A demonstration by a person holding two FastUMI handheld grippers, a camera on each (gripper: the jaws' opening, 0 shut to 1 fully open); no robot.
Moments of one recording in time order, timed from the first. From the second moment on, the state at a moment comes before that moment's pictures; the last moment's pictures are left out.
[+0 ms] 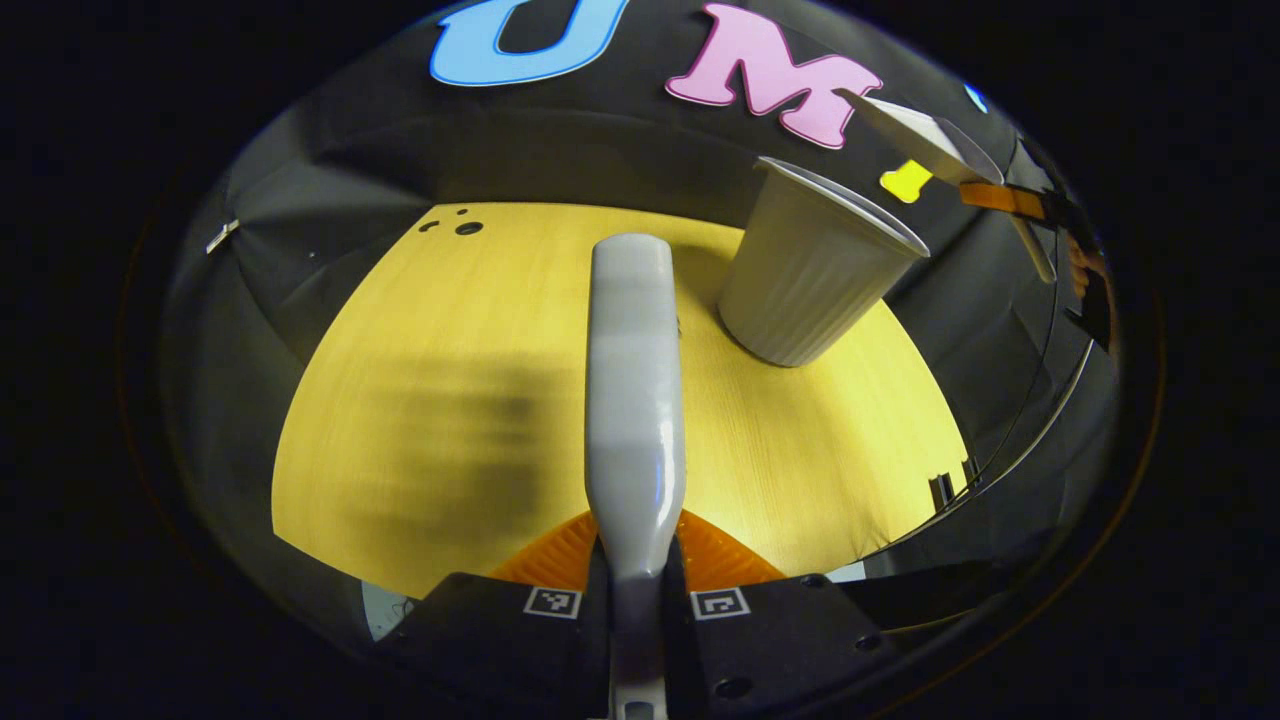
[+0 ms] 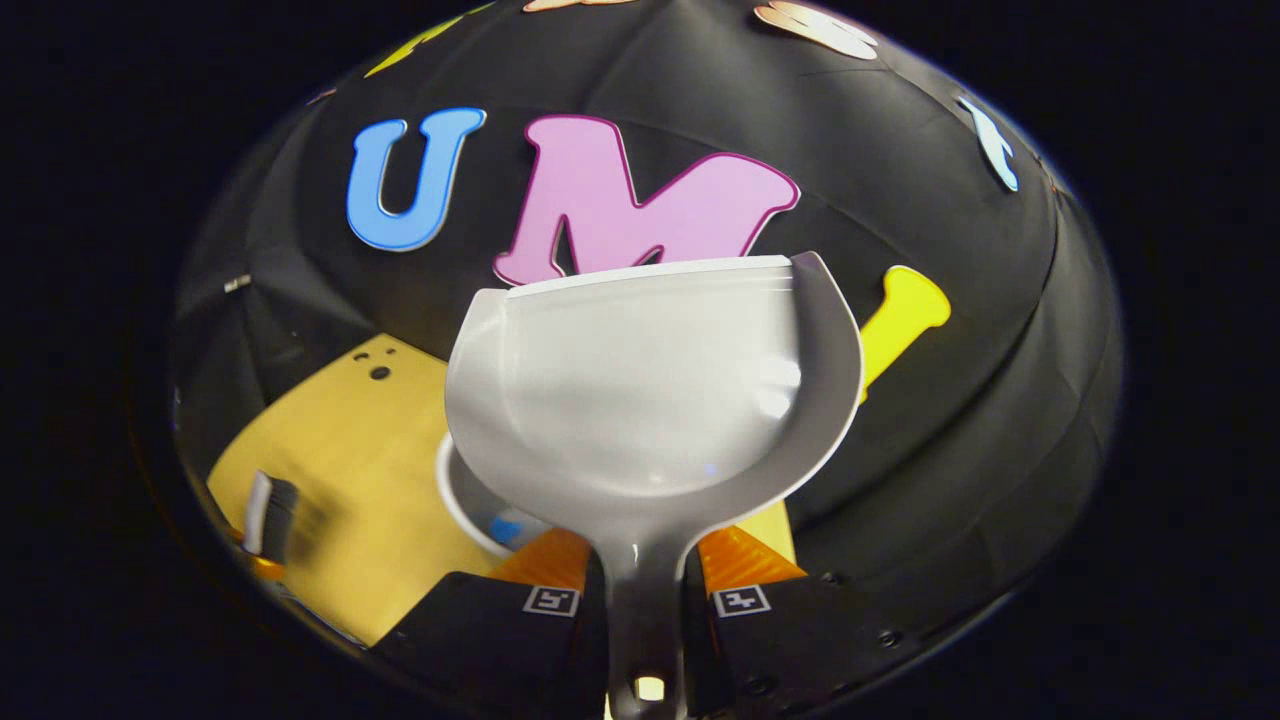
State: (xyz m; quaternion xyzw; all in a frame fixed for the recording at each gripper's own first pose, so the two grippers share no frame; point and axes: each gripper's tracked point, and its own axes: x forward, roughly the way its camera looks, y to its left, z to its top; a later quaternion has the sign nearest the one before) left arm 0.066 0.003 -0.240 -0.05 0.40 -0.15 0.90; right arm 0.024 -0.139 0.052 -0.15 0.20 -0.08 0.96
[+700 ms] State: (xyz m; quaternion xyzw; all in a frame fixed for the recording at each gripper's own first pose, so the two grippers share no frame) left arm 0.055 0.072 -0.281 -0.08 0.43 -0.11 0.89; right arm -0.028 0.064 -0.092 -0.05 0.33 0.10 0.94
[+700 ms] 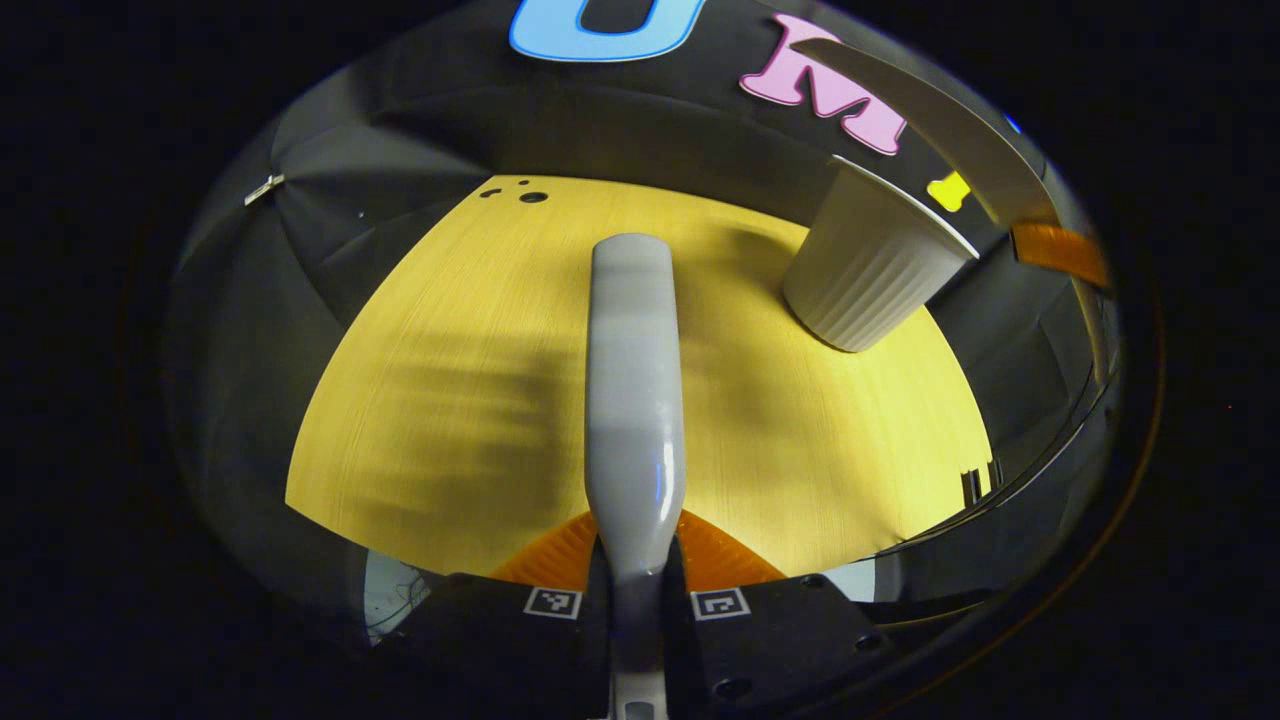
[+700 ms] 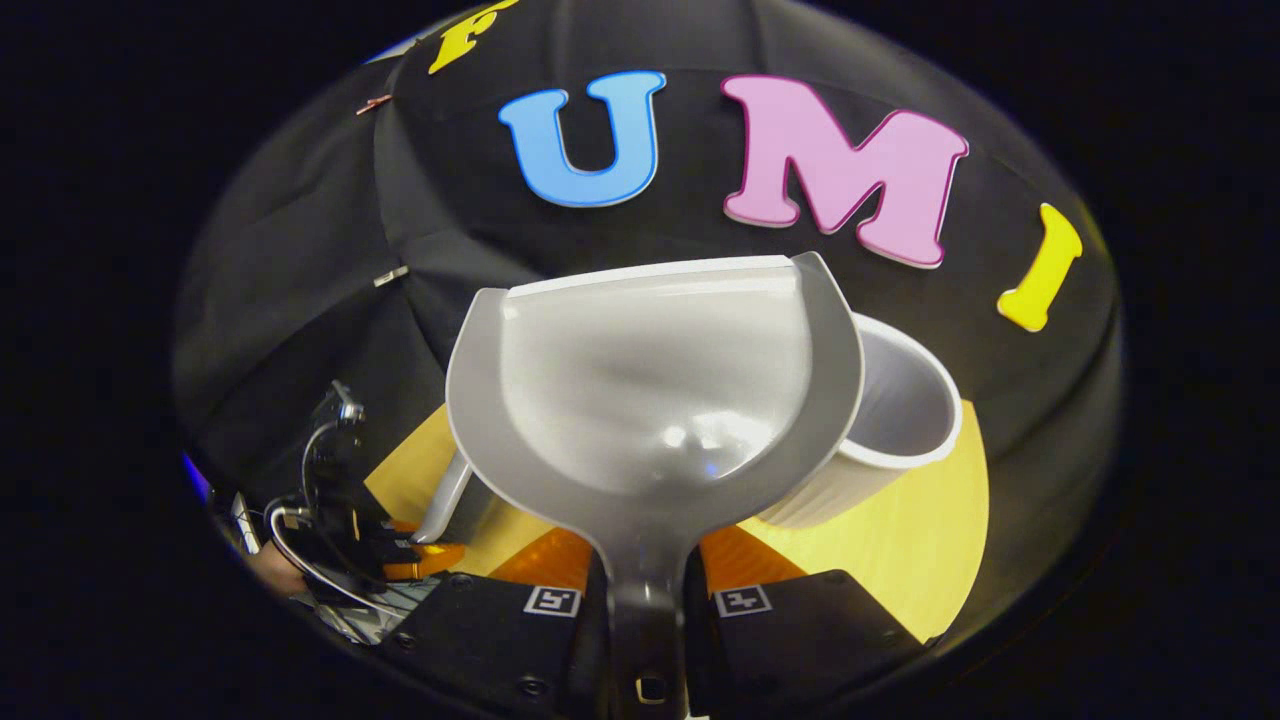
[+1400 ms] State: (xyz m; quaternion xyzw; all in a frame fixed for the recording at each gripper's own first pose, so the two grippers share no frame) left arm 0.122 0.081 -0.351 -0.01 0.49 -0.09 0.87; right arm -0.079 0.047 -0.260 0.00 0.49 0.04 0.87
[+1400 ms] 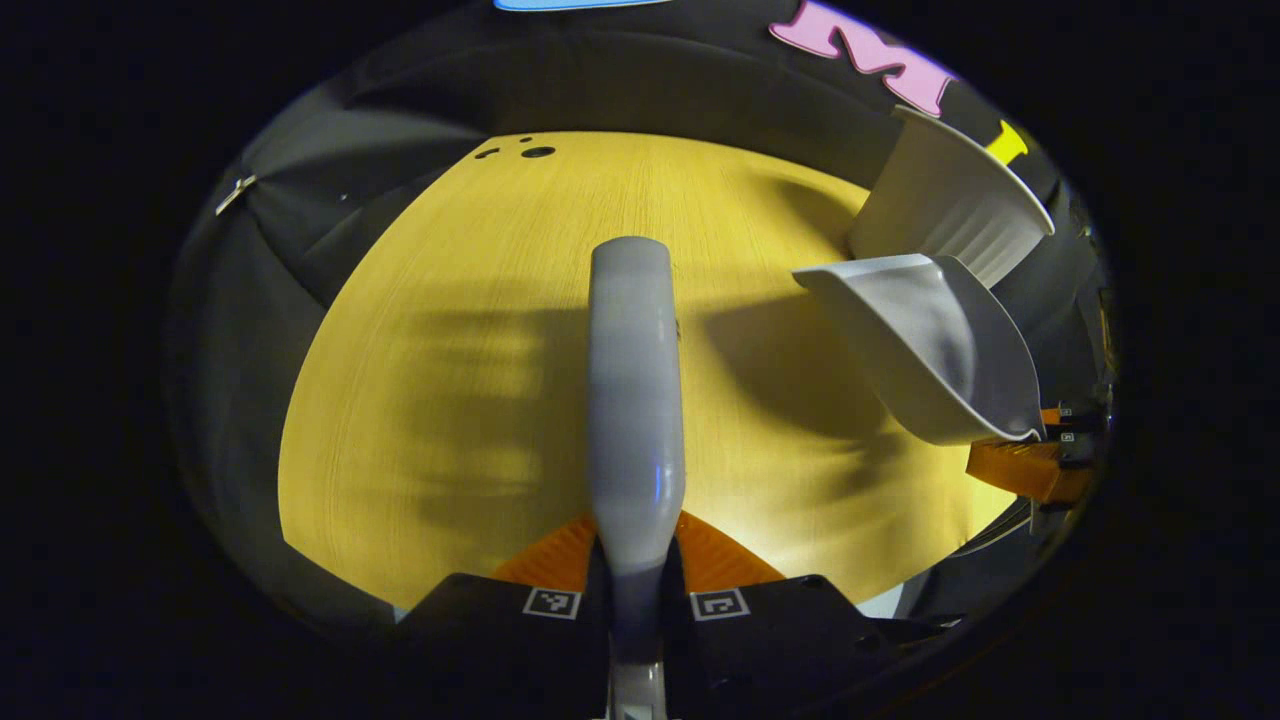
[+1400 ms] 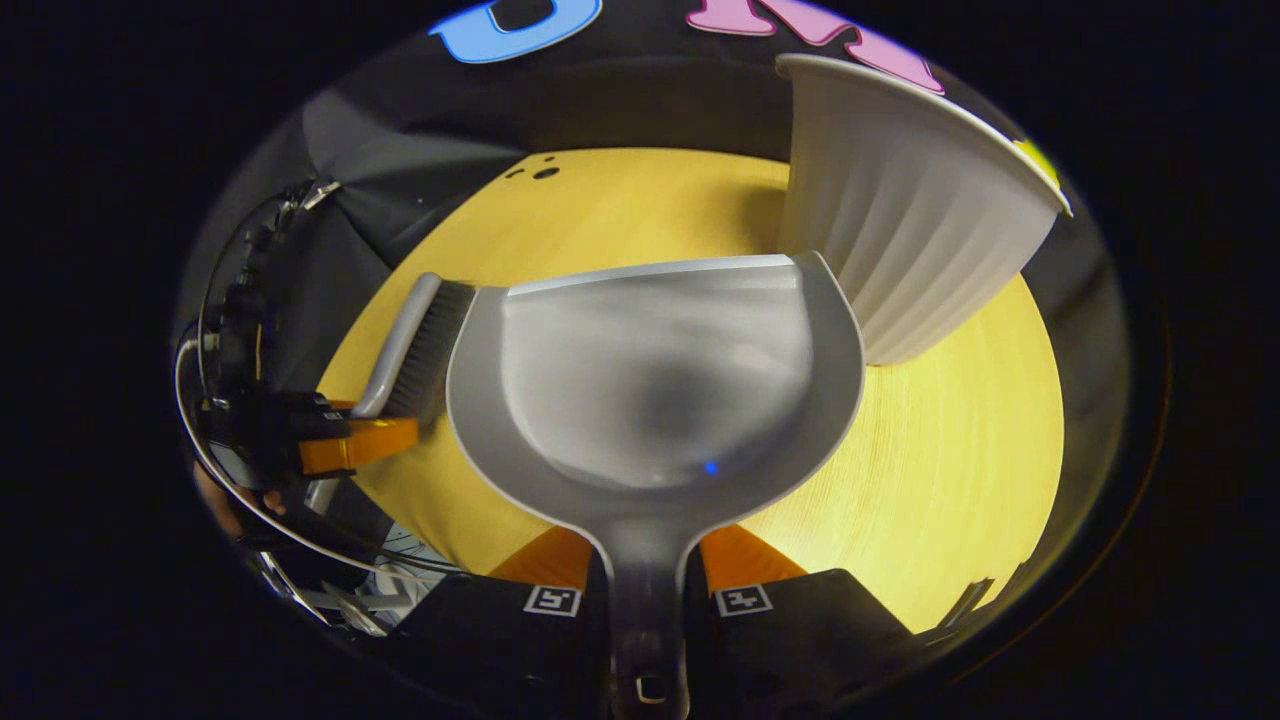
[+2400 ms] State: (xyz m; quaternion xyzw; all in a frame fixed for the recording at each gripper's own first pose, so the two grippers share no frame) left arm 0.121 0.067 -0.329 0.07 0.48 -0.11 0.87; right arm -0.095 0.070 -0.253 0.08 0.52 0.03 0.85
